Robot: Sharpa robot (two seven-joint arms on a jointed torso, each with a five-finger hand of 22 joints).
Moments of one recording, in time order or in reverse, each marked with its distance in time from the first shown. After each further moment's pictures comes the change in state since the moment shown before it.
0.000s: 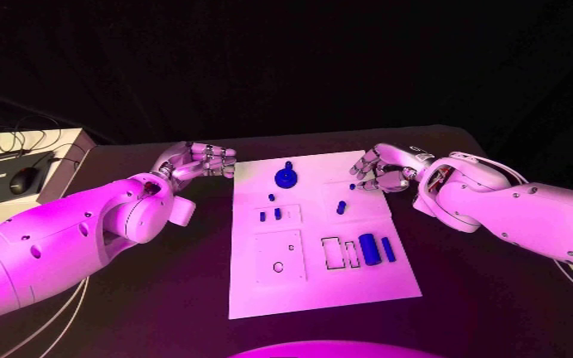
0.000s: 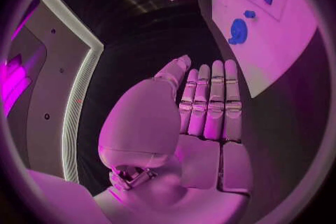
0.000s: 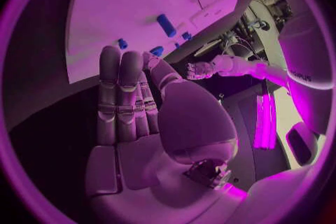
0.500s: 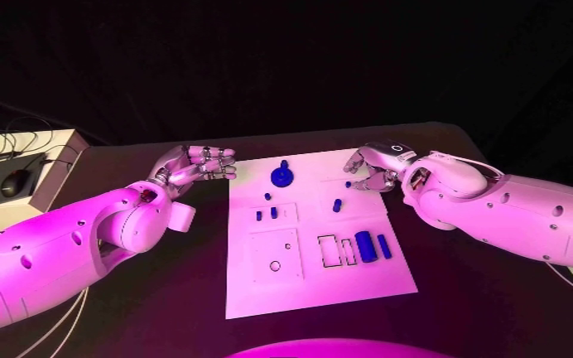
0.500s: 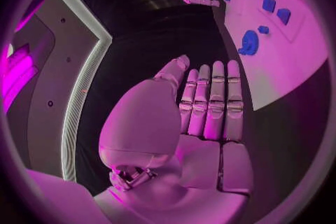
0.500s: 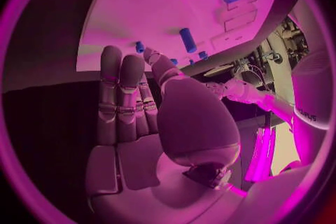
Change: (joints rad) left arm -0.025 -0.005 0.001 0.037 0.075 0.018 0.073; left_hand 0.006 0.006 -0.039 0.014 0.000 -0.004 0.004 0.000 0.000 -0.002 0.002 -0.004 0.000 0.022 0.004 -0.065 -0.003 0.000 0.038 0.015 0.000 -0.356; right arm -0.006 0.040 -0.003 0.015 -0.285 -0.024 -0.188; right_hand 0.050 -0.061 -0.007 0.094 -0.013 -0.015 -0.011 0.000 -0.002 -0.068 0.014 0.011 0.000 -0.008 0.007 0.059 0.017 0.017 0.026 0.015 -0.033 0.060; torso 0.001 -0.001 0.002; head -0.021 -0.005
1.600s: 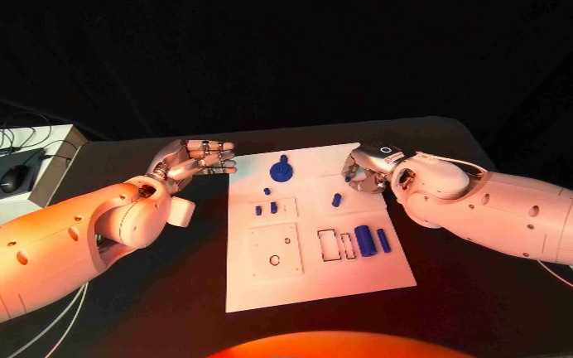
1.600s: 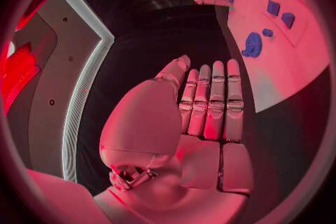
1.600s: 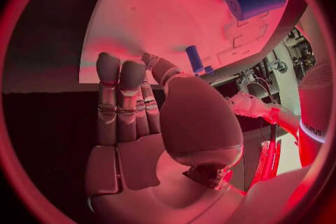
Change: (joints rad) left arm -0.001 -0.009 0.001 0.019 0.008 -0.004 0.010; left_hand 0.010 0.010 -0.009 -0.011 0.000 -0.011 0.011 0.000 0.000 -0.003 0.004 0.000 0.000 0.003 -0.004 0.000 0.008 0.000 0.036 -0.014 0.004 -0.165; right arm -0.023 0.057 -0.006 -0.037 -0.083 0.057 -0.092; right_hand -0.019 -0.034 0.252 0.062 -0.084 0.049 0.001 0.000 0.000 0.101 -0.021 -0.007 0.000 -0.007 -0.007 0.096 0.003 -0.016 0.044 -0.013 0.029 0.243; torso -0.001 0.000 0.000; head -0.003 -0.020
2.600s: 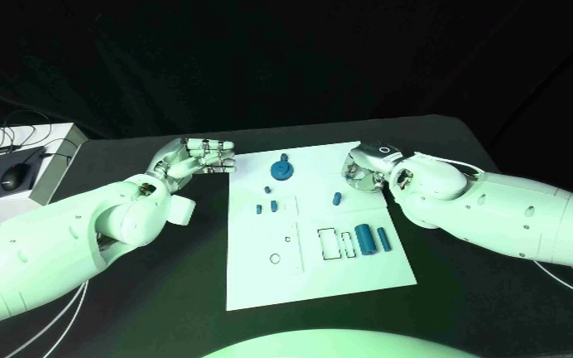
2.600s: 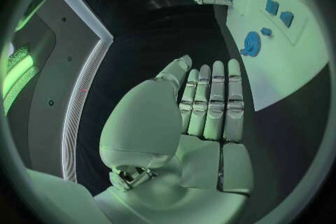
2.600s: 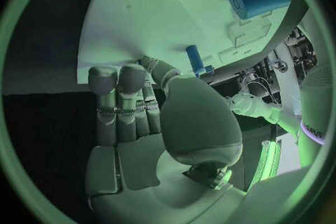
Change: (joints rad) left arm 0.000 -0.001 0.000 0.000 -0.001 -0.006 -0.009; left_hand 0.004 0.004 0.020 -0.025 0.000 0.000 0.007 0.000 0.000 0.000 0.000 0.000 0.000 0.000 0.000 0.000 0.000 -0.016 0.000 0.000 0.004 -0.007; right arm -0.011 0.011 0.002 -0.007 -0.001 -0.024 -0.009; right_hand -0.006 0.054 0.039 -0.002 -0.012 0.077 -0.020 -0.004 0.013 0.066 -0.010 -0.008 -0.002 -0.010 -0.011 0.068 0.006 -0.024 0.062 -0.009 0.078 0.229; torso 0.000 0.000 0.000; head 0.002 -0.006
